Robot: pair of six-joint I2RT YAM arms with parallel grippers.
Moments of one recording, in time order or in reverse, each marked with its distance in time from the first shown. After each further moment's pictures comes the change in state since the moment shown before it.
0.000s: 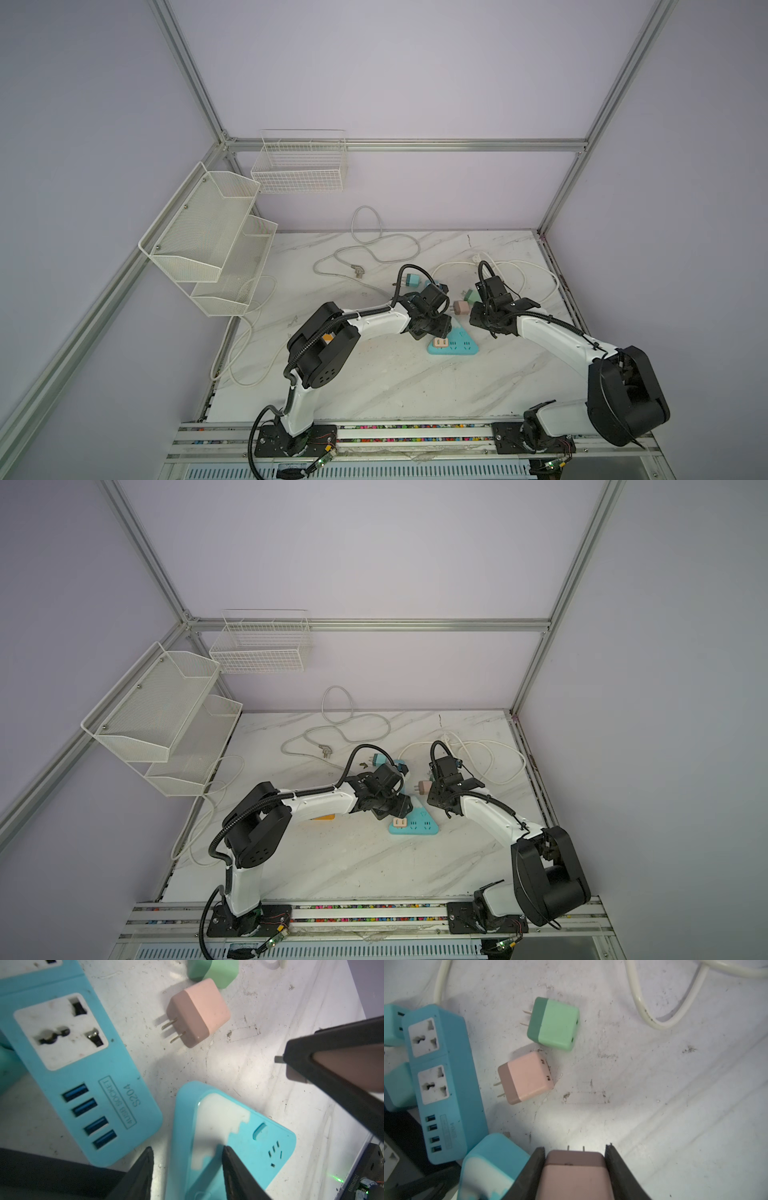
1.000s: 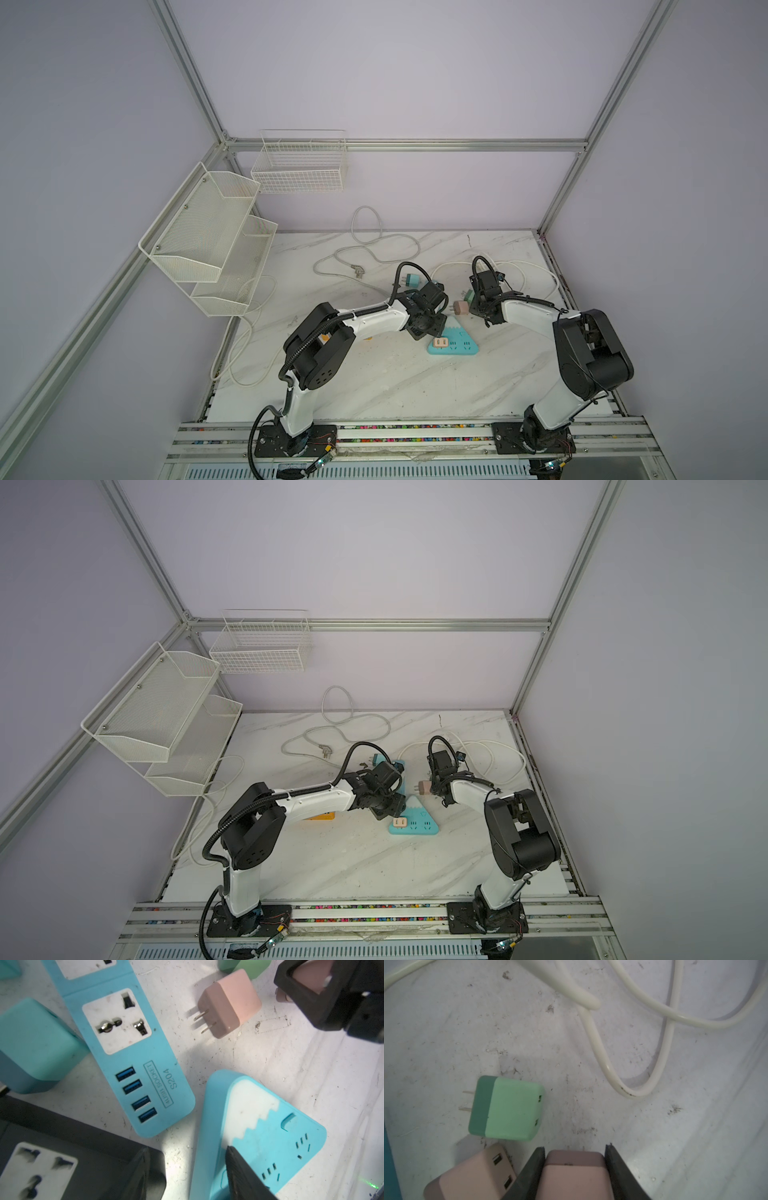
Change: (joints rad) left arm 0.005 -0.028 0.024 -0.092 -0.090 0.031; right arm -0.041 0.256 0.064 0.181 0.192 0.016
